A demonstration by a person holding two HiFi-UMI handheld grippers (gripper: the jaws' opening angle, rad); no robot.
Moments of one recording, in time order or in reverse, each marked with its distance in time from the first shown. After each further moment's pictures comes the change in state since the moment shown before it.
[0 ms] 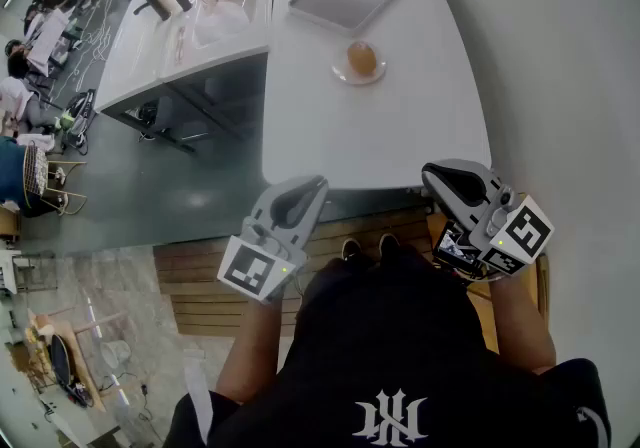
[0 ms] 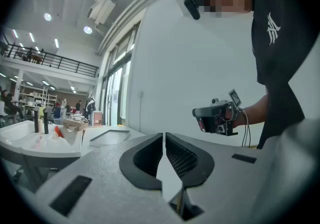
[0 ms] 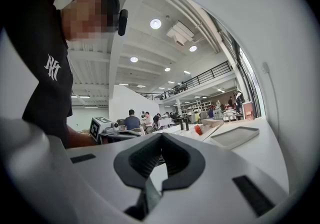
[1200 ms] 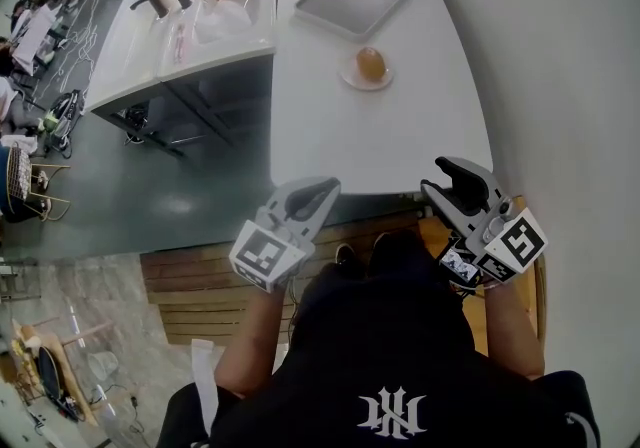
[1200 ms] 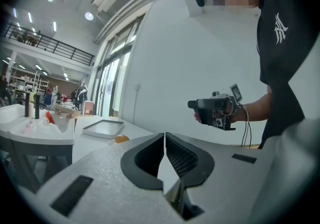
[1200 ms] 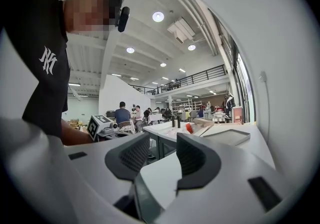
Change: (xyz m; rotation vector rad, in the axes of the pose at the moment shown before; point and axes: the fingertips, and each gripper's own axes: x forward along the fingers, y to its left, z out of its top) left arm -0.012 0.041 -0.039 -0.050 0.025 -0.130; right arm 0.045 0.015 -0.009 -0.074 0.057 -0.133
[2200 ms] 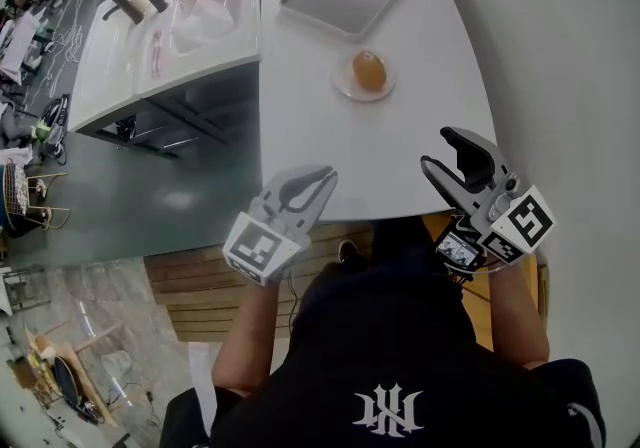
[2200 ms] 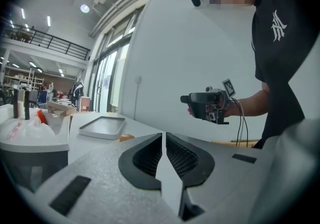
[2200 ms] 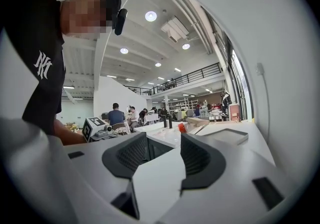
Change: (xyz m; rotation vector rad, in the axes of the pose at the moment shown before) left arm 0.075 0.083 -0.005 0.007 0.062 -0.042; right arm 0.067 -0.114 0.001 0.041 -0.001 -0.030
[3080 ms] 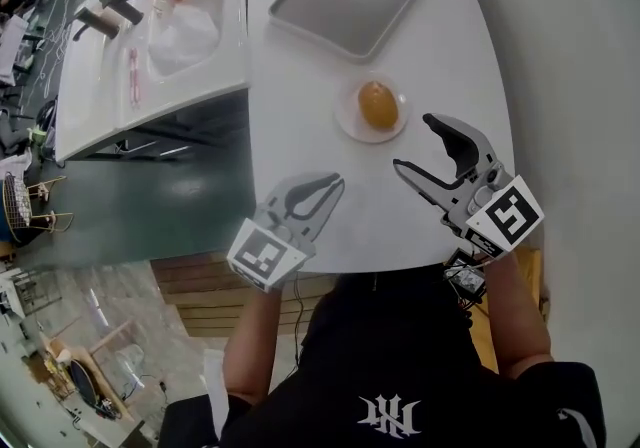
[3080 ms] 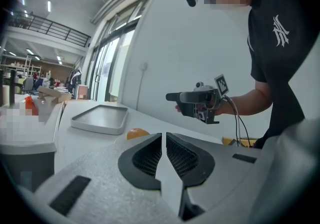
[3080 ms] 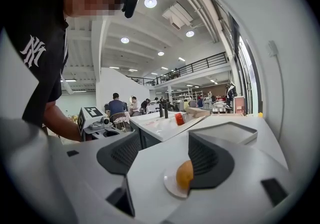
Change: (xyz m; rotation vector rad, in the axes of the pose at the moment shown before) left arm 0.095 0.111 -0.039 -0.088 0.090 -0.044; right arm 0.132 -0.116 -0.052 -0.025 0.120 0.050
